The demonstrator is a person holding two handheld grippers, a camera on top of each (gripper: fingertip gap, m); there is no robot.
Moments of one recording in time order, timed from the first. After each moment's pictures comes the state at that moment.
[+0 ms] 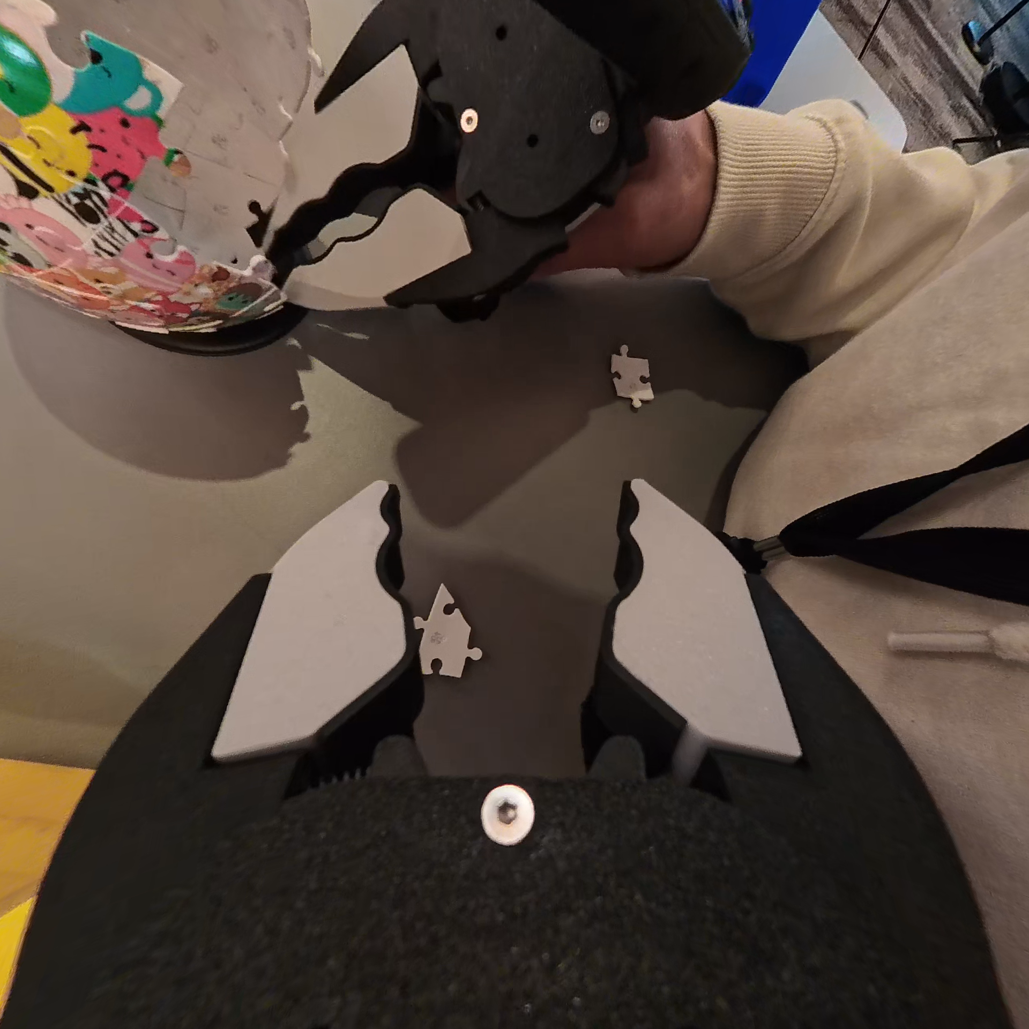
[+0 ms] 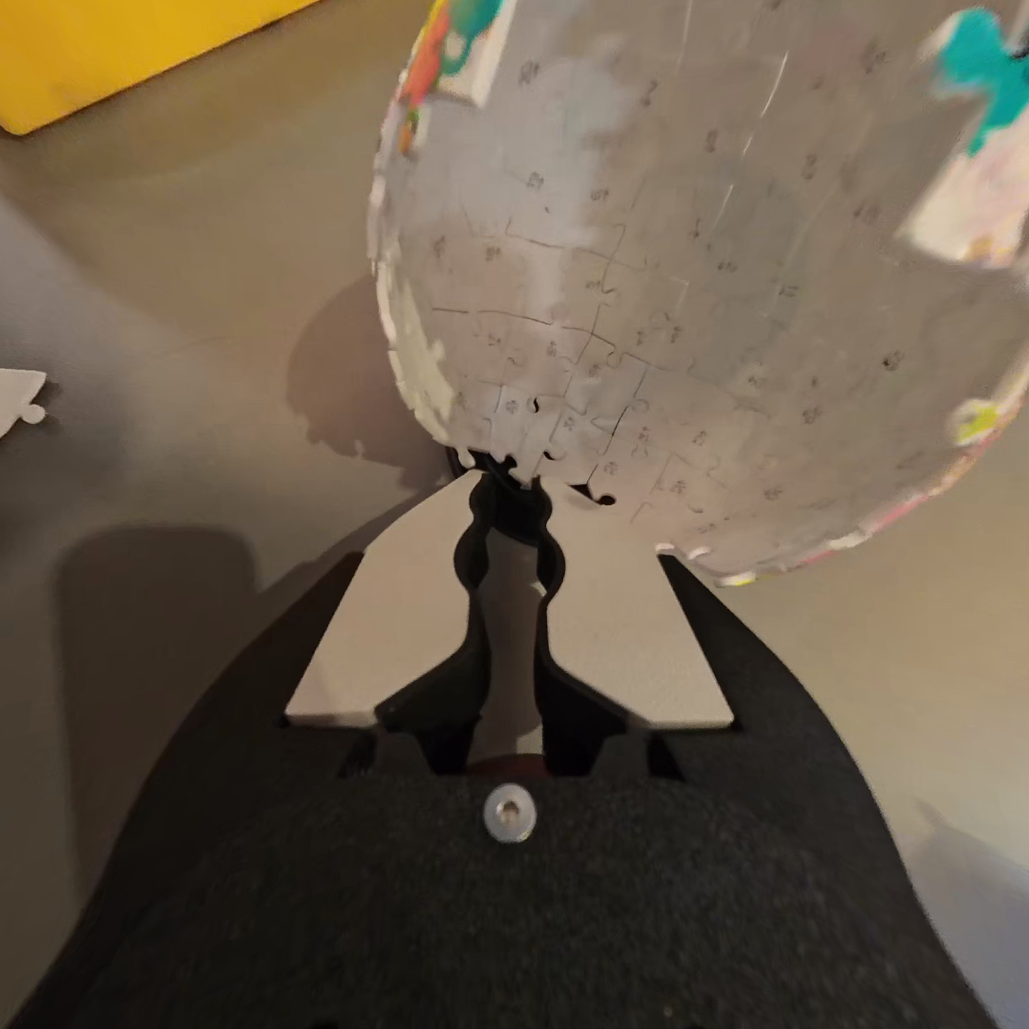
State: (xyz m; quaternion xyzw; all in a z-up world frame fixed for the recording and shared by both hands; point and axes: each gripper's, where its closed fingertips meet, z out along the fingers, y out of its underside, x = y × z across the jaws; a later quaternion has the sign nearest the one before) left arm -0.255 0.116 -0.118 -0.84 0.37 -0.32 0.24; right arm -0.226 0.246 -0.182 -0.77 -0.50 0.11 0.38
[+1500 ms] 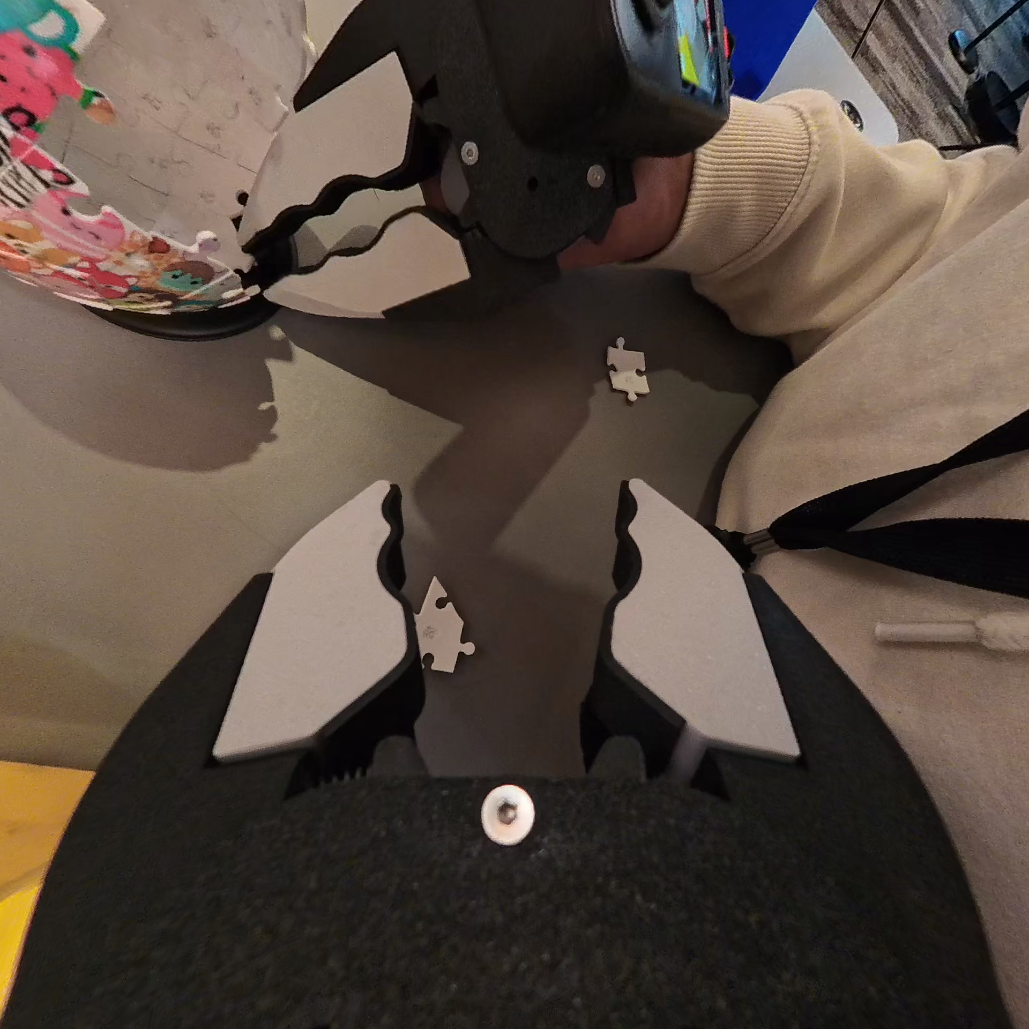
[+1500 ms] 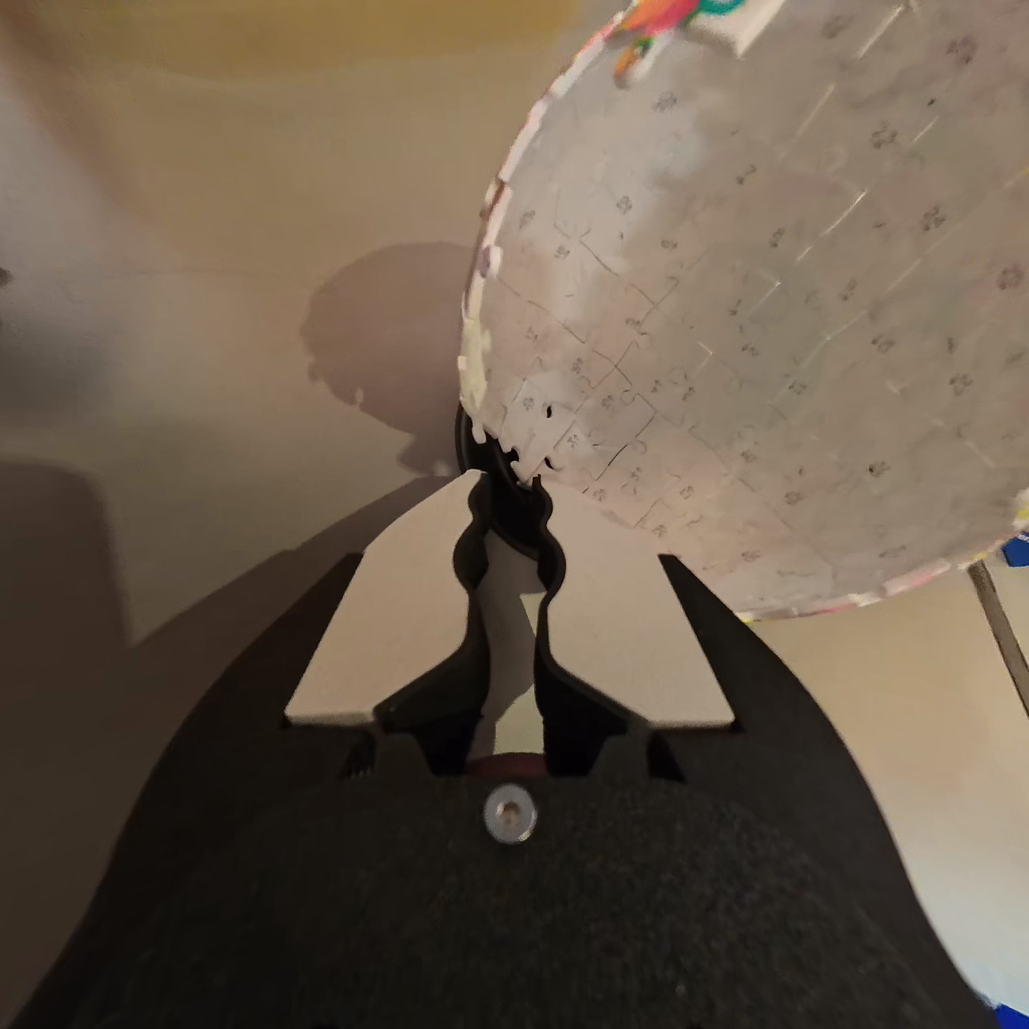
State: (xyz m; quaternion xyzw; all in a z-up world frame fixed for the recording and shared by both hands) left arm -0.256 0.113 -0.122 -0.84 0.36 -0.33 0.23; right arm -0.232 0.247 -0.185 -0.70 -0.58 0.06 0.42
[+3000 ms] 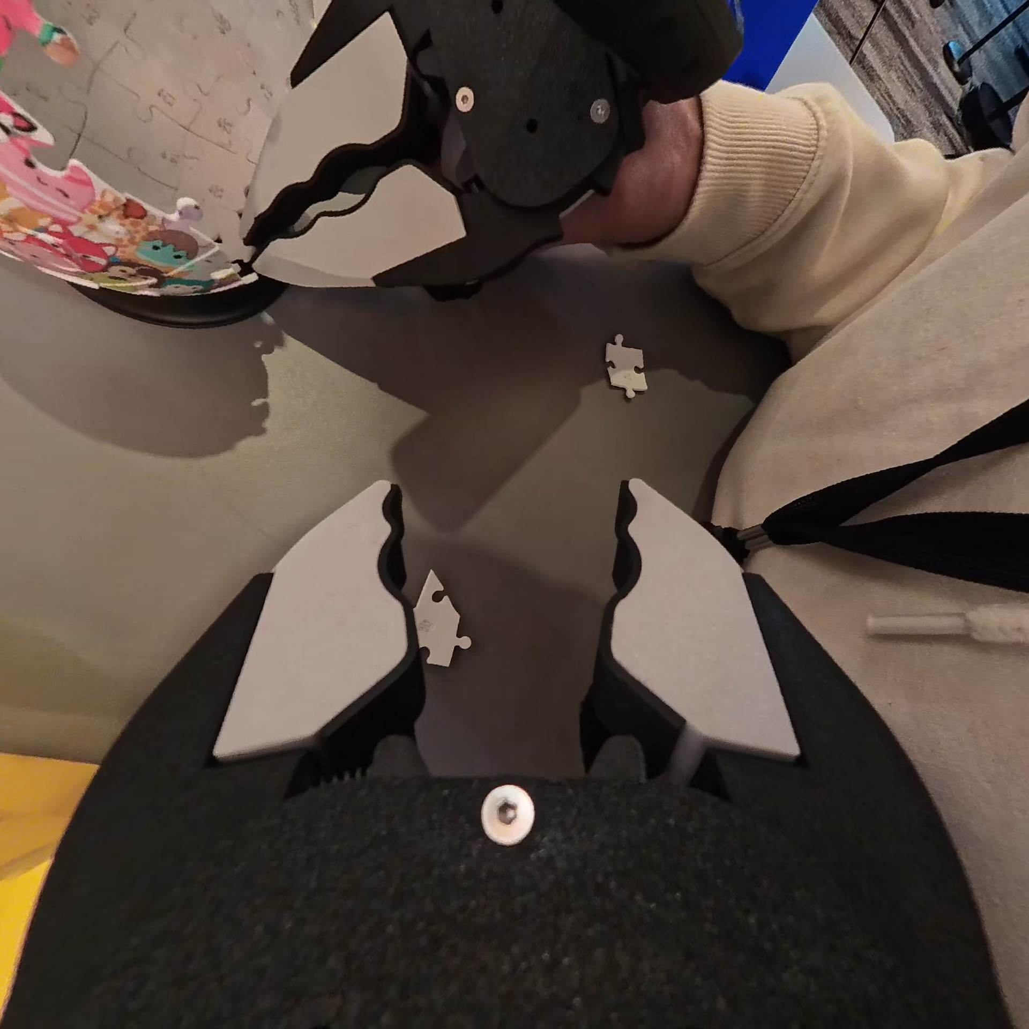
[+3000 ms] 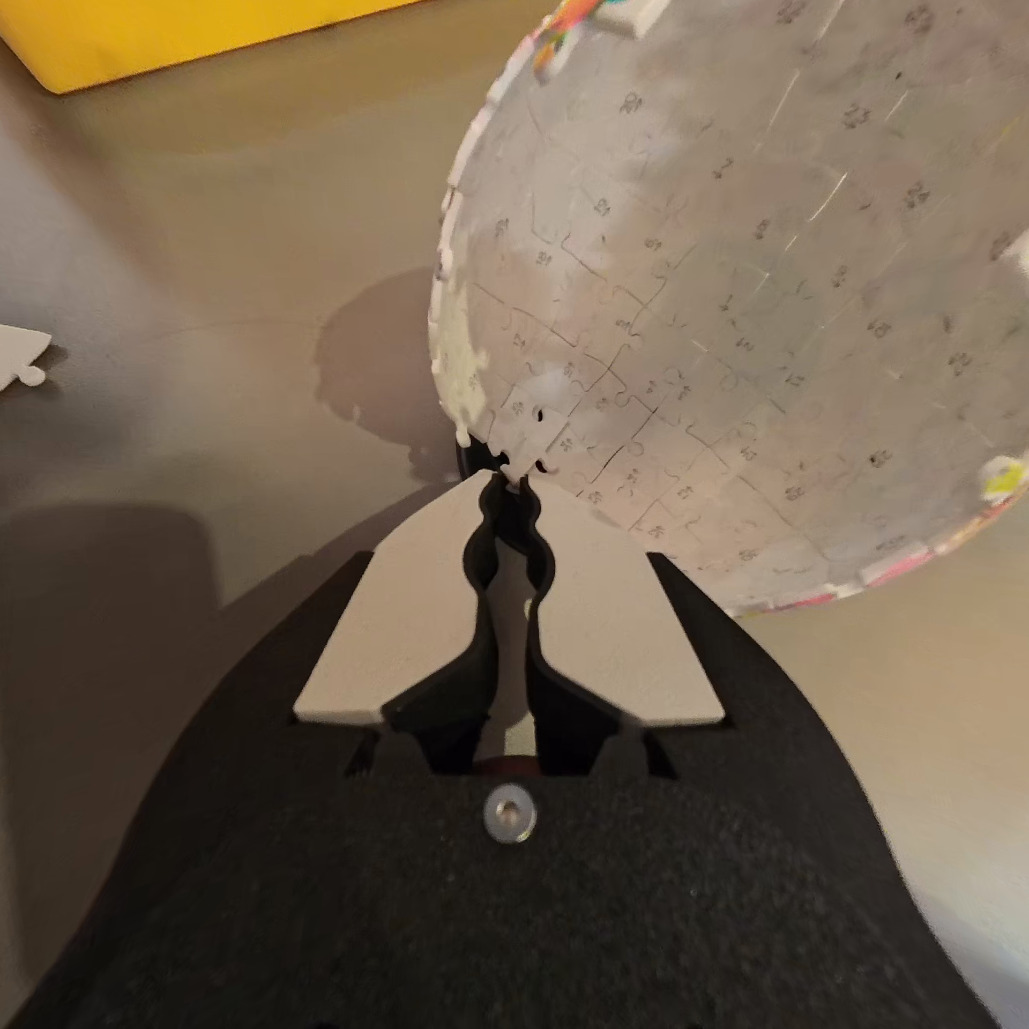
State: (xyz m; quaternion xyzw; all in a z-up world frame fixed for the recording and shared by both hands) left arm -0.258 0.110 -0.123 -0.84 0.36 -0.33 0.23; right arm -0.233 0.246 -0.181 -0.73 -0.54 0.11 0.40
